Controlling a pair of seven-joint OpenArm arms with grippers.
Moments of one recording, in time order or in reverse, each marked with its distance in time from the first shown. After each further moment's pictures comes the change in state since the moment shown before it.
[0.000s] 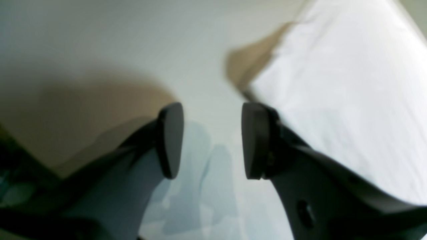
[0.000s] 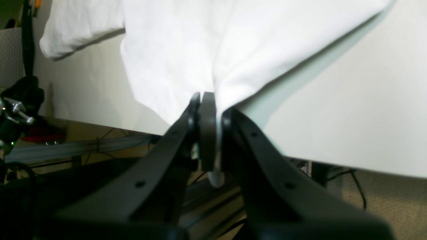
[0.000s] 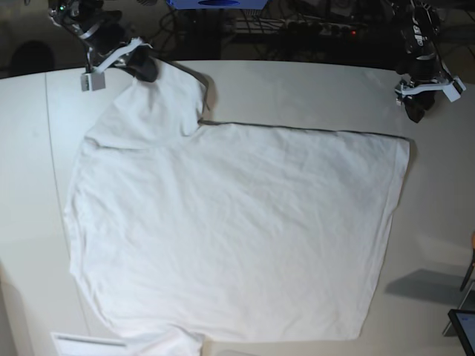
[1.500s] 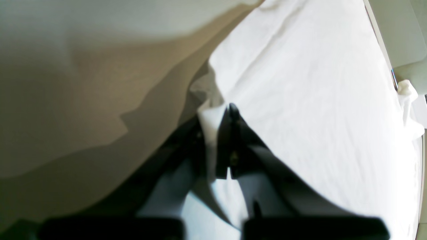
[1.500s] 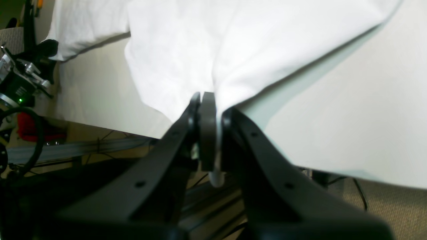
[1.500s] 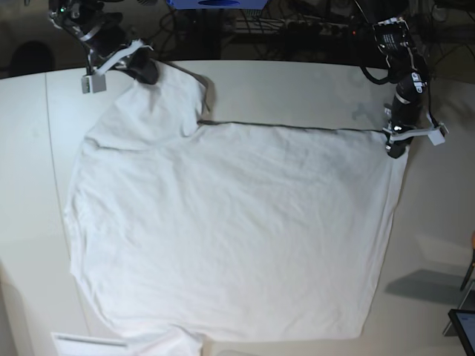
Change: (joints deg) left arm -17.7 2.2 -0.1 -9.8 -1.3 -1.3 13.7; right arm 0.6 0.0 0.0 0.0 0.0 0.0 -0.1
